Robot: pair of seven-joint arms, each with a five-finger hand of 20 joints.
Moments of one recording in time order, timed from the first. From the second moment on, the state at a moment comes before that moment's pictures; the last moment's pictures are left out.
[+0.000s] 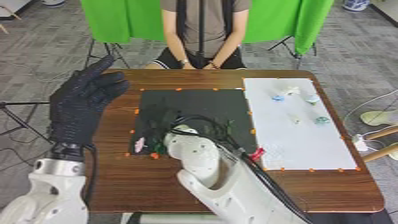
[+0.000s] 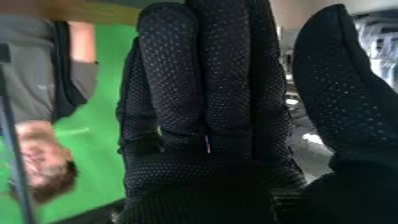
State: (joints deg) left arm 121.5 -54.1 -92.6 -134.2 38.9 10.9 19.5; right arm -71.0 -84.0 40.5 -95.1 -158.0 -18.8 15.5
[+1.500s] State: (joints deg) left arm 131.7 -61.0 -94.1 -132.9 40.2 14.5 19.9; right arm -112.3 -84.0 96.5 -121.8 -53.1 -9.3 17.2
